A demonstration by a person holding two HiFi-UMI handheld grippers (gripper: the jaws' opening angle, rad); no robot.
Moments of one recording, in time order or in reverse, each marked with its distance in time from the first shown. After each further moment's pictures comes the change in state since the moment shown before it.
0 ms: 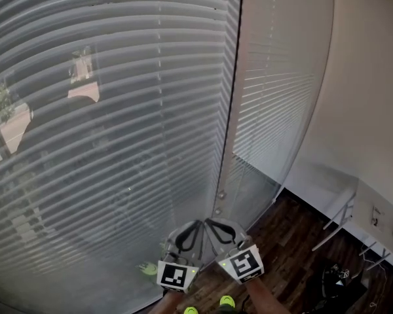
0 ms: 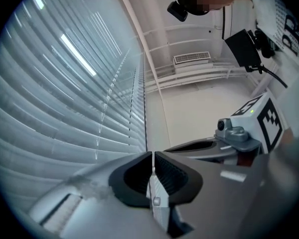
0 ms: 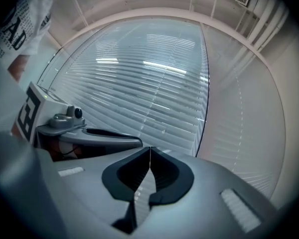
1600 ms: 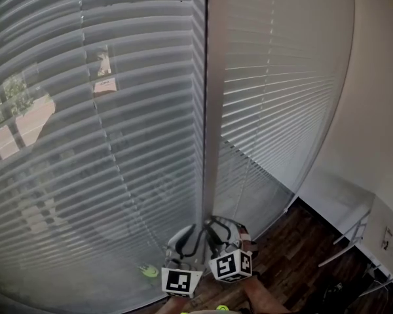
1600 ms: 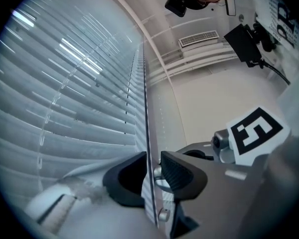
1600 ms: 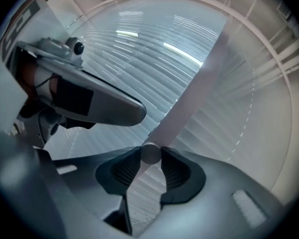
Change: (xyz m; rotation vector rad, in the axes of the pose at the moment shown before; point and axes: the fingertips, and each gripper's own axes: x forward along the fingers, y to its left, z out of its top) left arm 0.072 -0.007 -0.044 0.075 0.072 0.192; right arm 0.033 -0.080 -0.085 -0.350 0.183 0.015
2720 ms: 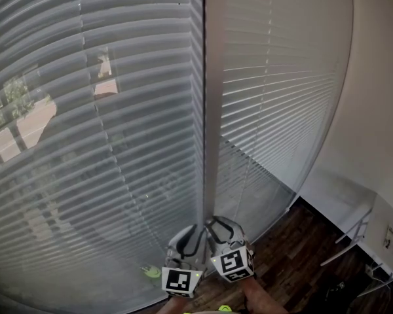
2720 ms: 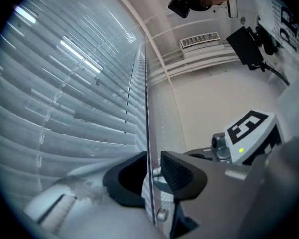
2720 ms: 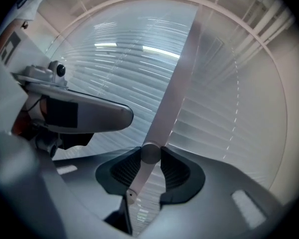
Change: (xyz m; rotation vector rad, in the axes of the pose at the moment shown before) left arm -0.001 0.002 -0.005 -0.005 0.020 -0.021; right arm 0.001 -0.003 -0.002 0.273 -0.033 0.002
